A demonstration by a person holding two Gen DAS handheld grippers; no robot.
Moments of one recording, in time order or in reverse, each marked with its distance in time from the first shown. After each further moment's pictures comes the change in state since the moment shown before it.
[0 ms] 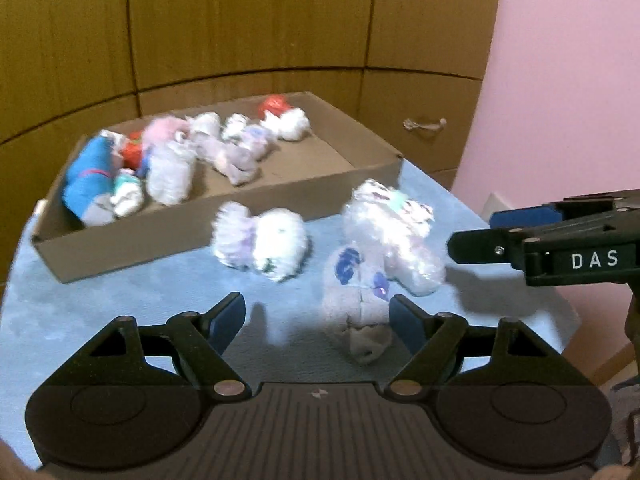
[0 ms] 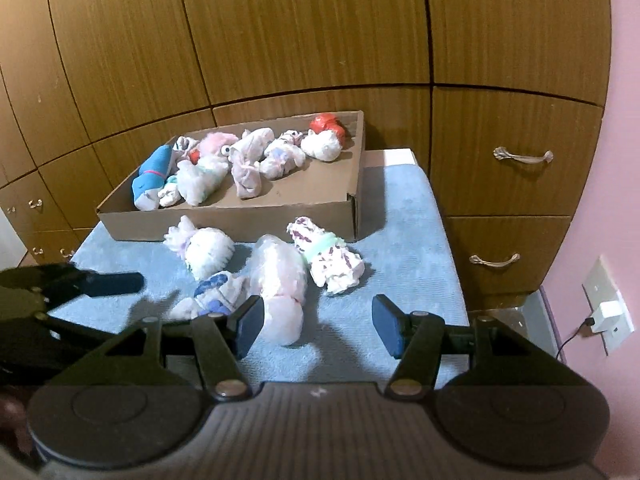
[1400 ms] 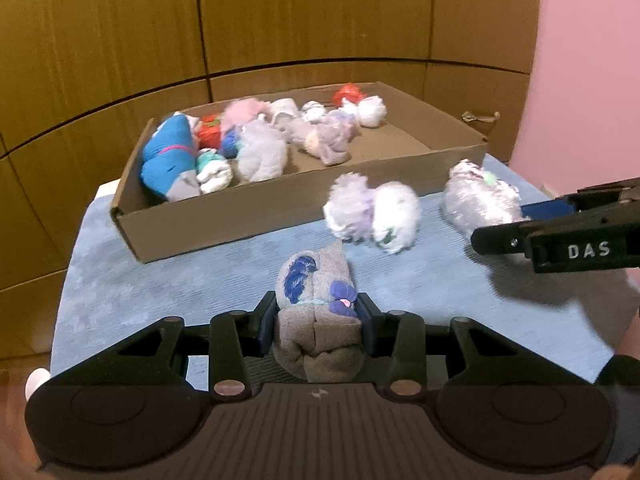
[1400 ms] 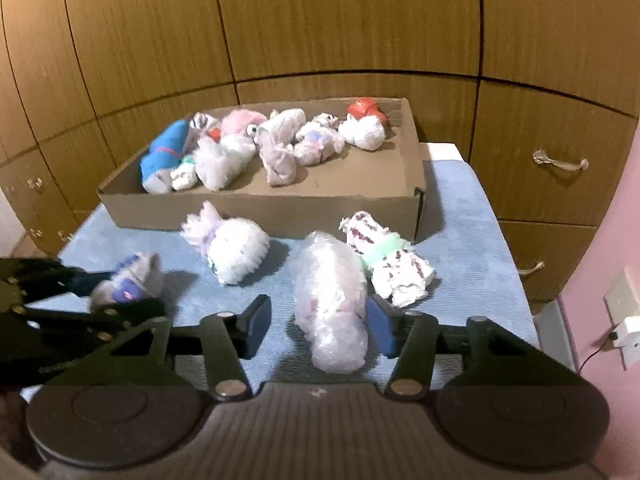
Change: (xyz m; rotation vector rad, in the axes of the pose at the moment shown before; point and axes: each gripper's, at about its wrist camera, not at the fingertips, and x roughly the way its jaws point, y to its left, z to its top) left arm -0.010 0.058 -0.016 -0.004 0.000 0.134; right arm 0.046 0.039 -0.004 -0.061 0.026 -0.026
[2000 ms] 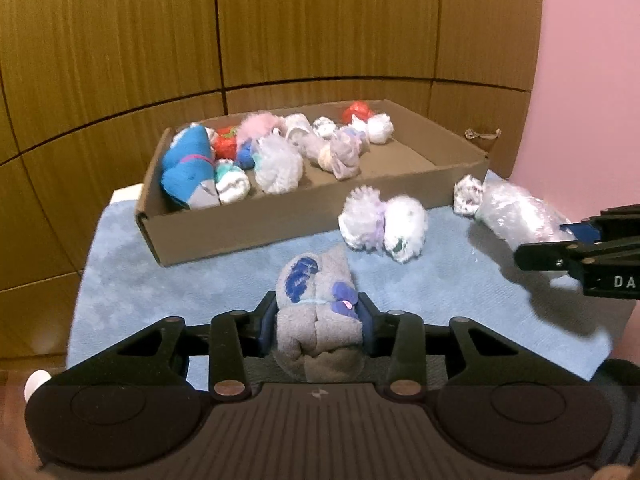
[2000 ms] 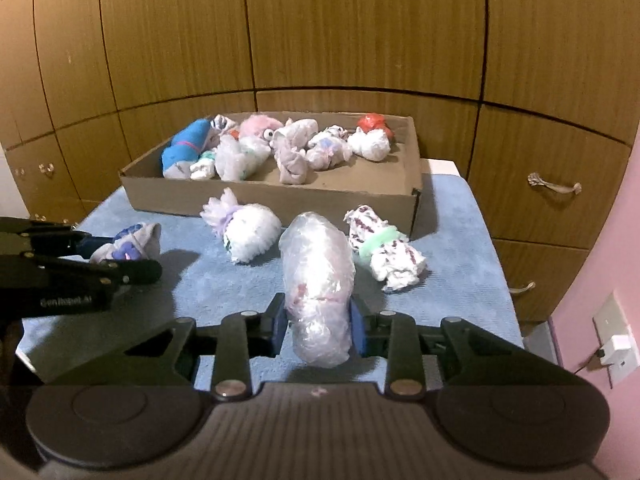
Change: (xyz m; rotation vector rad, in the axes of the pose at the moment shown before) left arm -0.021 0.014 0.004 -0.018 -0.042 -0.004; right arm -0.040 -0.008 -0.013 -0.058 -0.071 0.029
